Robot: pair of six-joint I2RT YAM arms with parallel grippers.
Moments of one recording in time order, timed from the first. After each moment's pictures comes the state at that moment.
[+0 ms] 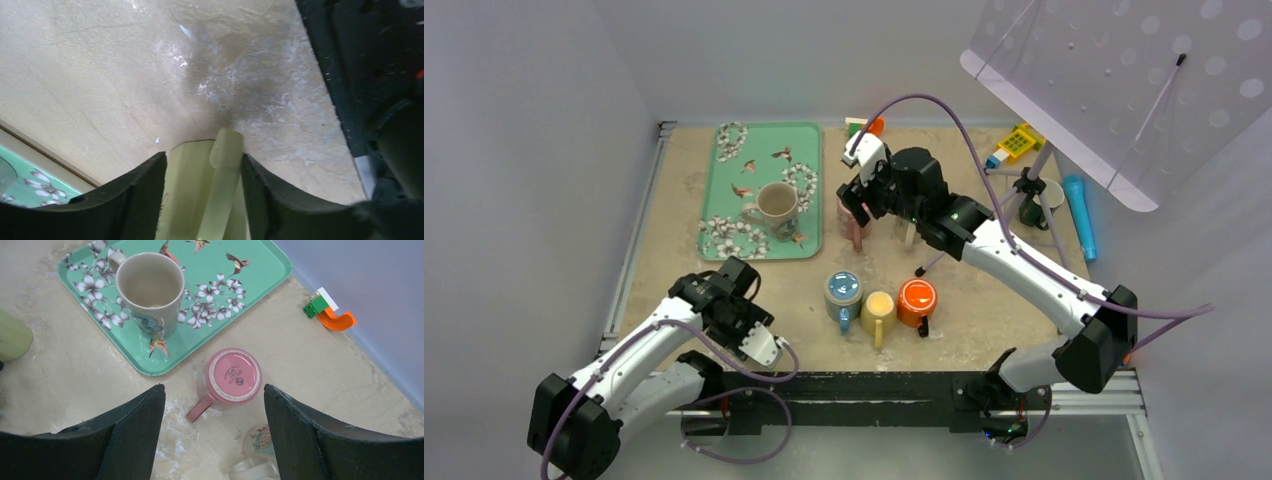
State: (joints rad) left arm -0.50 0.92 0.60 -1.13 0.15 1.61; right arm 0.75 1.40 1.32 -0.28 0.02 -0.22
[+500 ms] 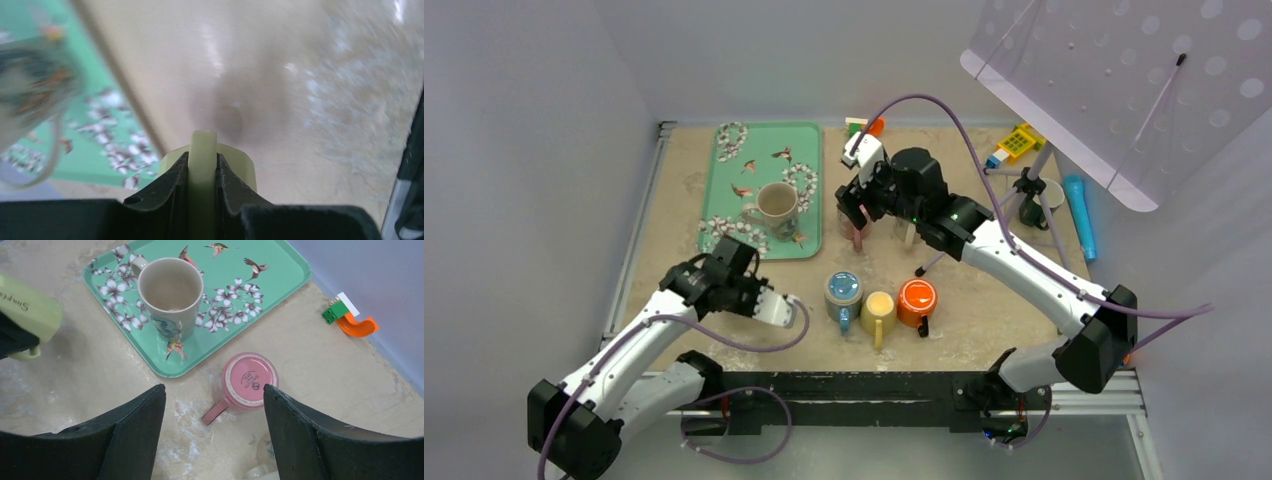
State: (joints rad) left arm -0.50 0.92 0.64 -0.96 0.03 1.43; right arm 0.75 1.40 1.31 -0.27 -0.05 -0.19
